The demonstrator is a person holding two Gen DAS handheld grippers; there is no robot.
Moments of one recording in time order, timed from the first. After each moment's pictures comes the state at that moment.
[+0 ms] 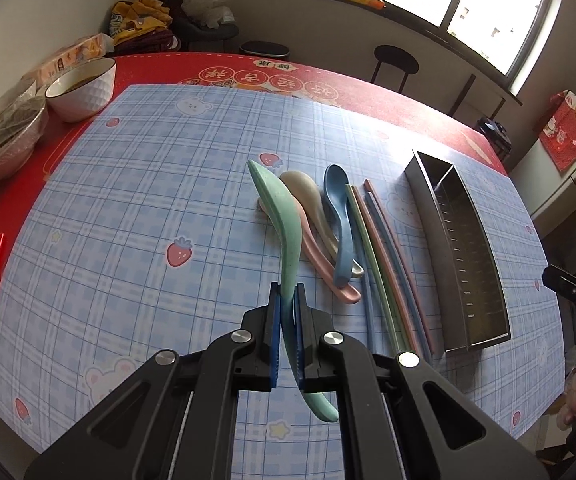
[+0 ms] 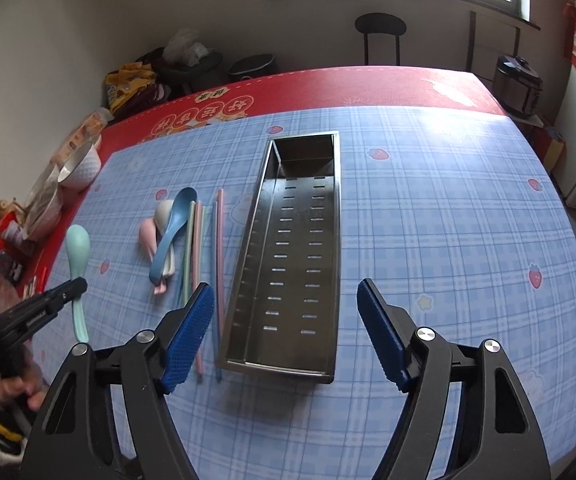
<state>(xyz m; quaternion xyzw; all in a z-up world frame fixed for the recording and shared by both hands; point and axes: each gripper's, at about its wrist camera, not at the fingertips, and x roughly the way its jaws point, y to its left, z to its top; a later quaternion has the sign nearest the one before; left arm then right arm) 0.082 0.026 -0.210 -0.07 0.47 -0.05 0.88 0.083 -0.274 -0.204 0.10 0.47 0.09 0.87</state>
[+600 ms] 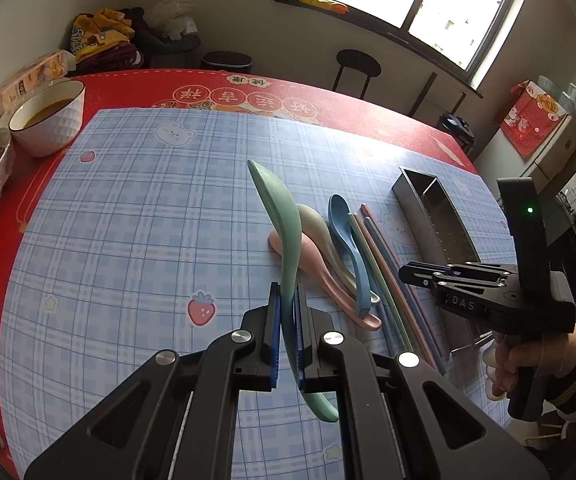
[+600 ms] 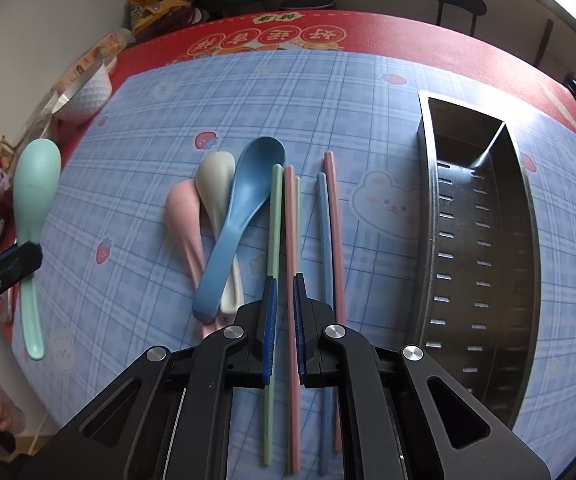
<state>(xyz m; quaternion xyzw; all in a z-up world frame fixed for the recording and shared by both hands) 0.119 0.081 -0.207 -0.07 0.46 -0.13 0.87 0.177 -0.128 -0.277 0.02 0.56 0.13 0.82</state>
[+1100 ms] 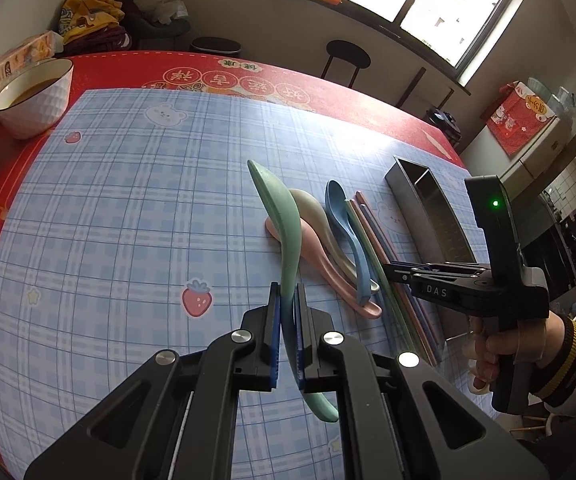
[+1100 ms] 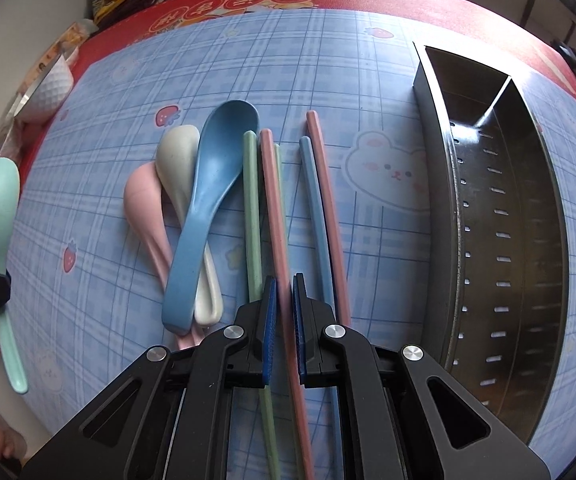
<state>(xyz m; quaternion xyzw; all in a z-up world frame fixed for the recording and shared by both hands) 0.122 0.094 -0.222 -0.10 0.47 -0.17 0.86 0.185 -0.124 -0.301 0.04 0.59 0.09 0.80</state>
